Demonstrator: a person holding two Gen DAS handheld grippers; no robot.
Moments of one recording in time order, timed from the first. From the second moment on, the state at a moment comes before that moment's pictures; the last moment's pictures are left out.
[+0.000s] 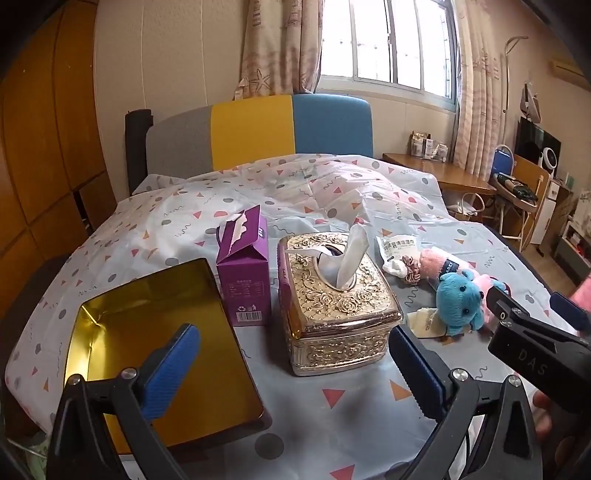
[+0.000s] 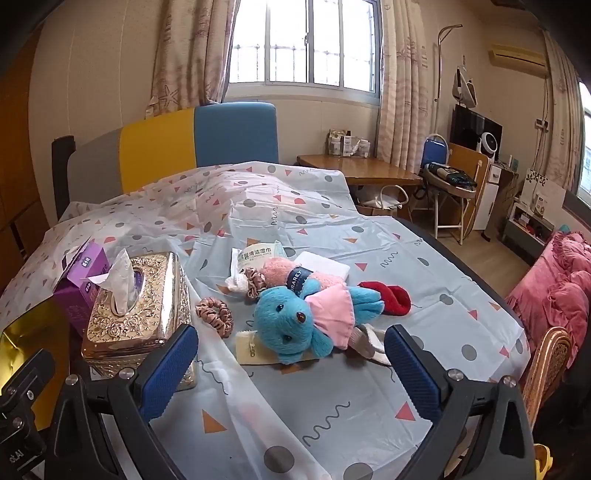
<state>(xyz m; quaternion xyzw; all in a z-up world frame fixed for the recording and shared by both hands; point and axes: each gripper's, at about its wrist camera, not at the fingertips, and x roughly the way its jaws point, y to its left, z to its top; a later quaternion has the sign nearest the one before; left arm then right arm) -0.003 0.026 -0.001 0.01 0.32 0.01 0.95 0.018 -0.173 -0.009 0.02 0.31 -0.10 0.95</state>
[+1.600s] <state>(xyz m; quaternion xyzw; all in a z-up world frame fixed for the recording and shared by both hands) -0.001 0.000 -0.012 0.02 0.34 -0.07 0.94 0.063 -0.339 -0.034 0.16 0.31 -0.17 0.92</state>
